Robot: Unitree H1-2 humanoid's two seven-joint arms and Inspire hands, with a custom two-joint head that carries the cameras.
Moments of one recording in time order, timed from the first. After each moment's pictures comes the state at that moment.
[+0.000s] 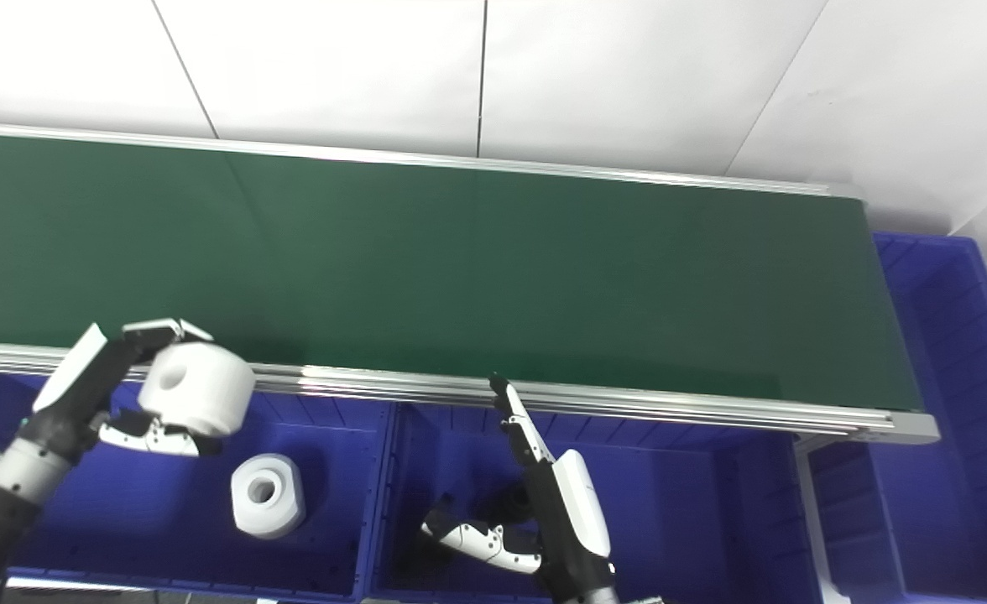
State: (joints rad) left arm 0.23 0.50 -0.18 0.09 0.17 -0.44 -0.08; right arm 0.54 -0.08 0.38 -0.16 -0.49 -0.31 -0.14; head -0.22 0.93
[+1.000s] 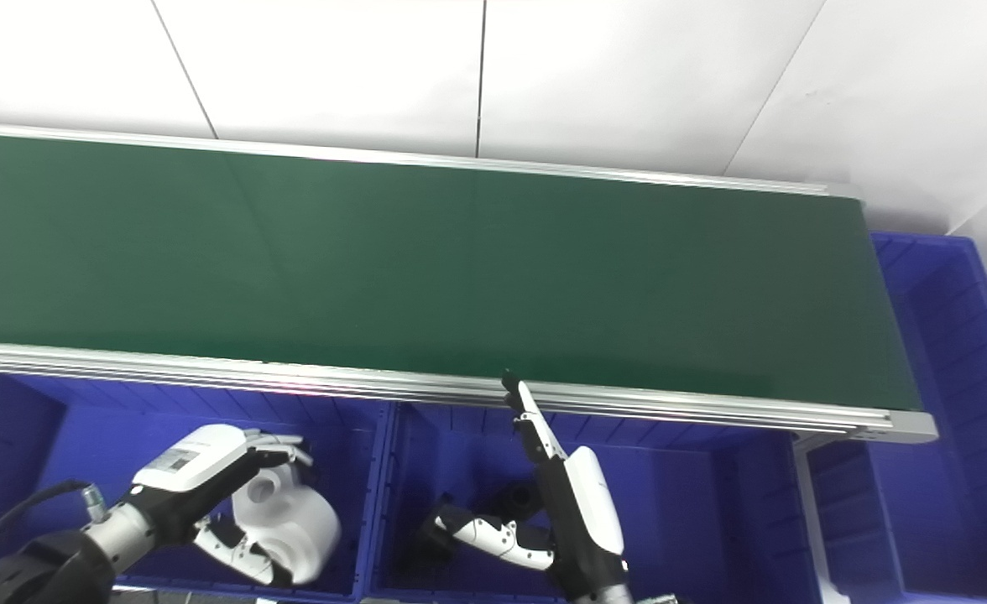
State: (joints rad) left arm 0.25 0.52 -0.42 -0.24 0.78 -0.01 -0.40; right arm 0.55 -0.08 0.34 -0.18 -0.50 -0.30 -0.11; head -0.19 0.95
